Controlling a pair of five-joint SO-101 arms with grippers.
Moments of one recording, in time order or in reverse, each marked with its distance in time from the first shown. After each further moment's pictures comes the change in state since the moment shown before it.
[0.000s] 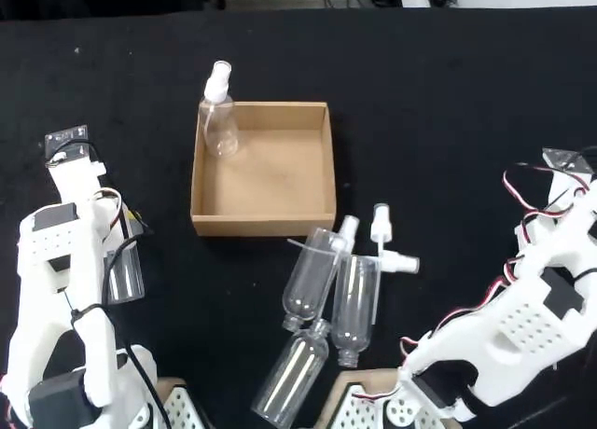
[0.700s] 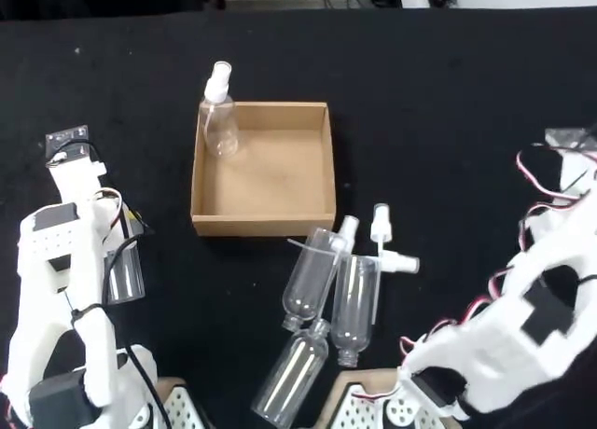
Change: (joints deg) left arm 0.0 0.0 0.0 0.0 0.0; right arm -1.8 -16.2 -4.7 16.4 4.6
